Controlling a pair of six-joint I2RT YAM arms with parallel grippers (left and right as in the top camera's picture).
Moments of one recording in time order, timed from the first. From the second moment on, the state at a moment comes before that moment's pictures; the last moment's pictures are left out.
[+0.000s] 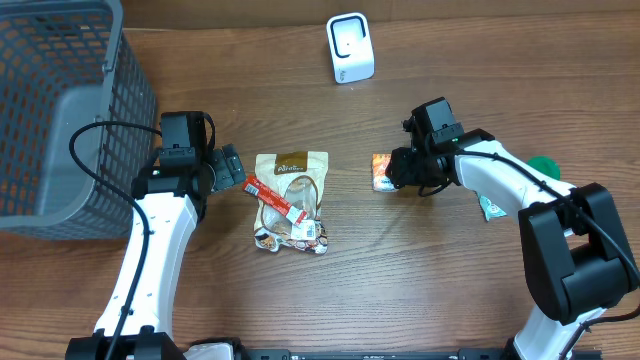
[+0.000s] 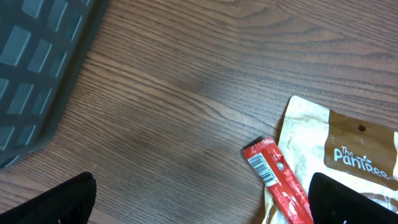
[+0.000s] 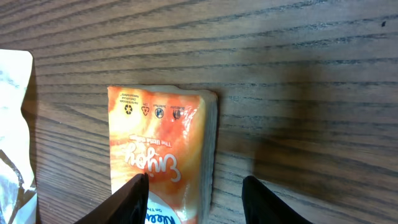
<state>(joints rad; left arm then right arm) 0.06 1.41 1.04 -0.71 -0.19 -0.30 0.36 1.91 1.17 -0.48 -0.26 0.38</state>
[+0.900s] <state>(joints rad) 0.06 1.41 1.04 -0.71 -0.19 -0.30 0.37 1.77 1.15 -0.32 -0.14 0.28</state>
